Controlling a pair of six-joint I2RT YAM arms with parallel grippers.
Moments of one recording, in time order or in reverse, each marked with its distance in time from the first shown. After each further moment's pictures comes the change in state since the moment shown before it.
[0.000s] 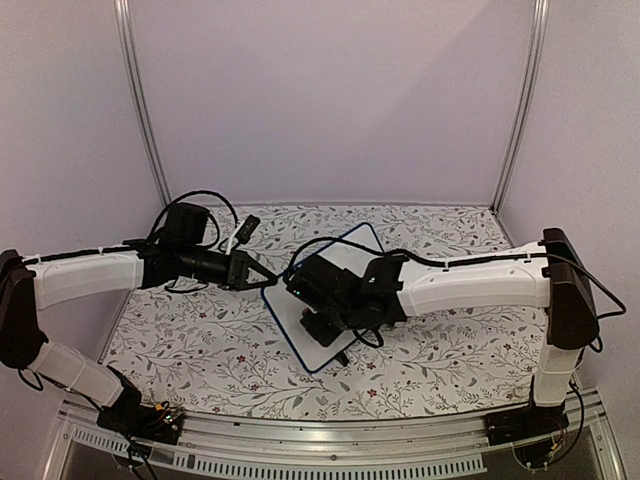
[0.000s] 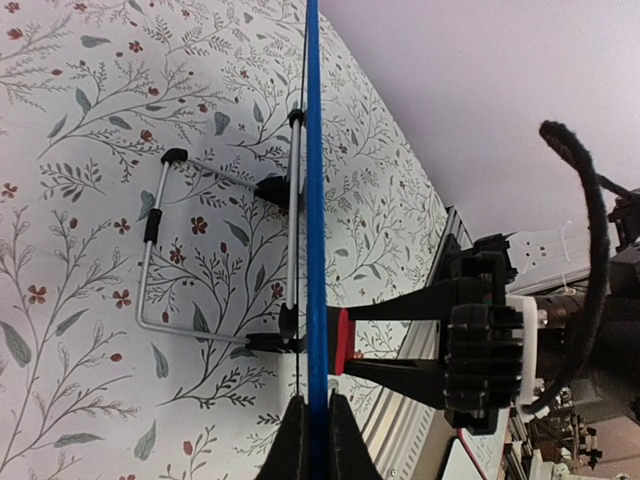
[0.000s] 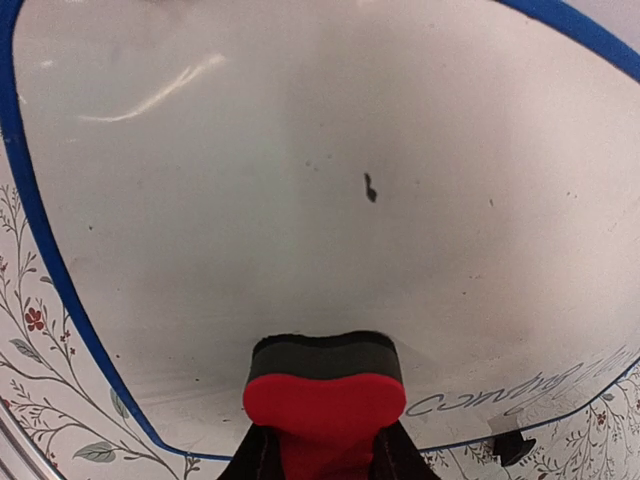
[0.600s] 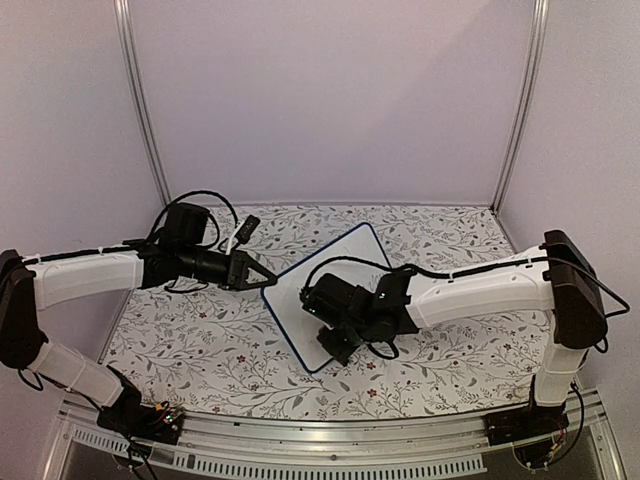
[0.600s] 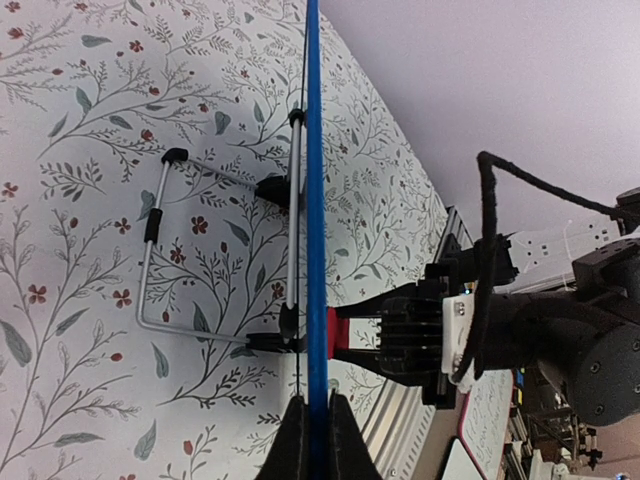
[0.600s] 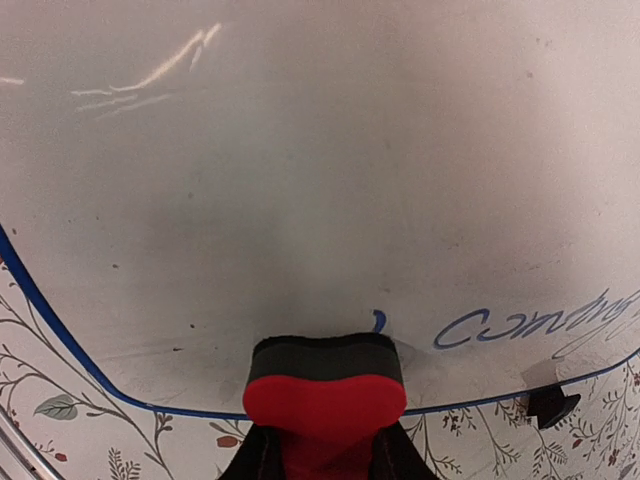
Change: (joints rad) left arm 0.000 0.000 0.000 0.000 -0.001 0.000; right arm -0.006 -0.043 -0.161 0.036 -0.053 0.048
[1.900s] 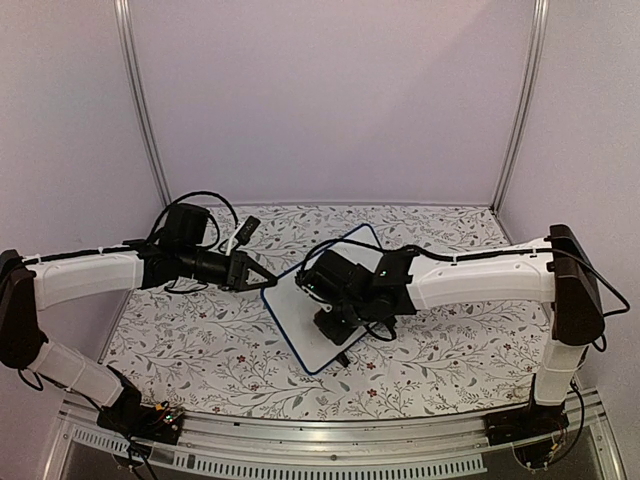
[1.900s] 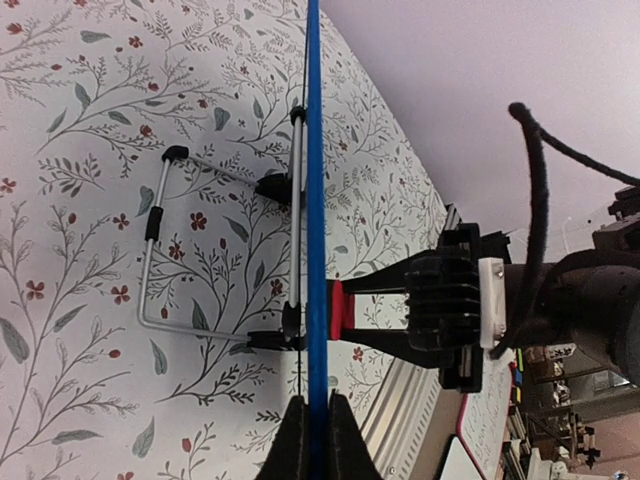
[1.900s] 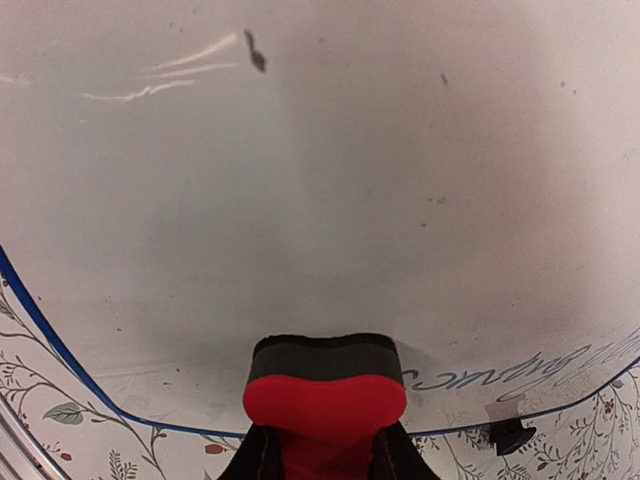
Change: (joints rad) left arm 0.000 0.000 -0.002 -0.005 0.006 0.000; right arm -0.045 0.006 0.097 -0.049 -0.029 -0.081
